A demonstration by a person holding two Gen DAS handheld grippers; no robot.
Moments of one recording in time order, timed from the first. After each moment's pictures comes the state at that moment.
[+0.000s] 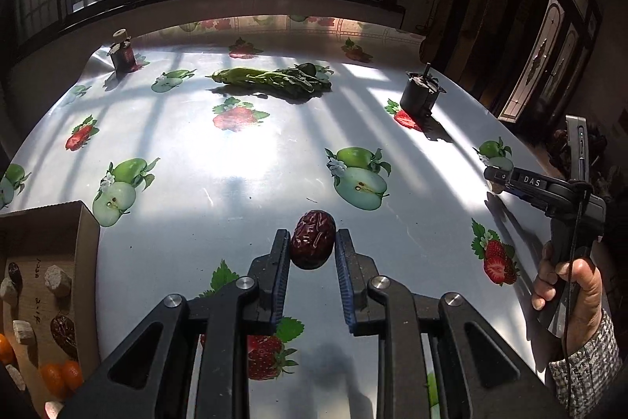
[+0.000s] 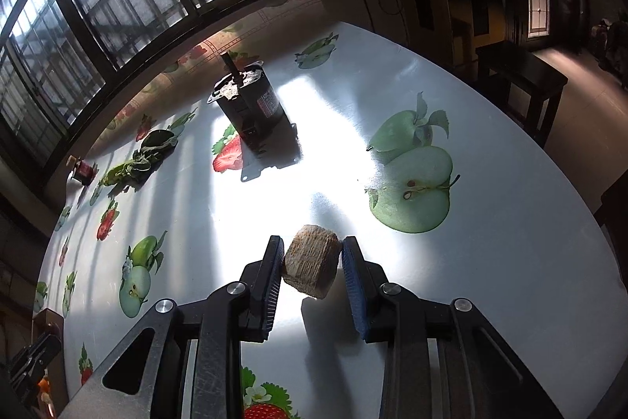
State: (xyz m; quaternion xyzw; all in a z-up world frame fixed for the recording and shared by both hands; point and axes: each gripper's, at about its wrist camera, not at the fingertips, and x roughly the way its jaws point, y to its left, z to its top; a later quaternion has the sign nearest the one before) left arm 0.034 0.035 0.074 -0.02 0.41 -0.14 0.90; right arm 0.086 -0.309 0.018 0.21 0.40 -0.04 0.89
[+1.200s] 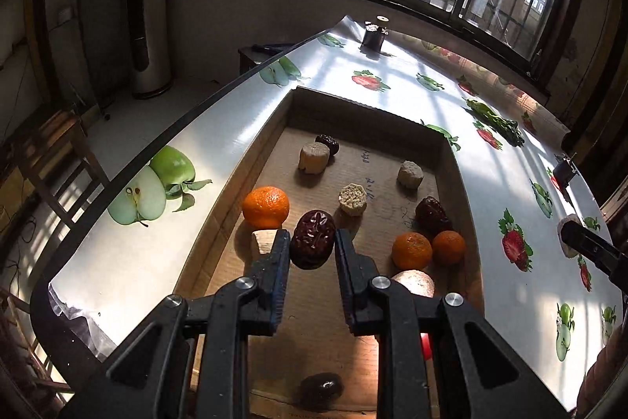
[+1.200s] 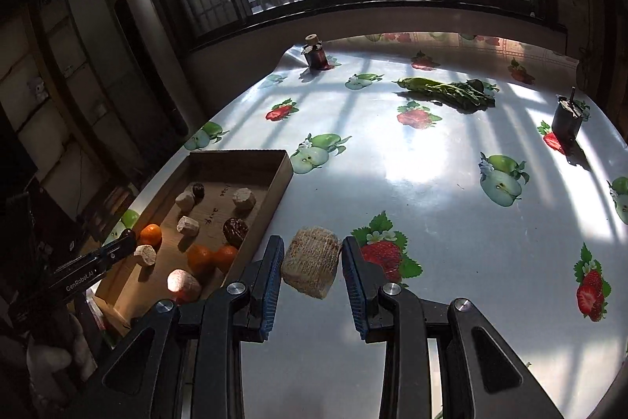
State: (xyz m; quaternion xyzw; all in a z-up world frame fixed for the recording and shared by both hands) left arm -0.114 0.317 0.062 -0.14 0.39 0.11 0.90; right arm -0.042 0.034 0.089 0.03 0.39 0.26 0.88
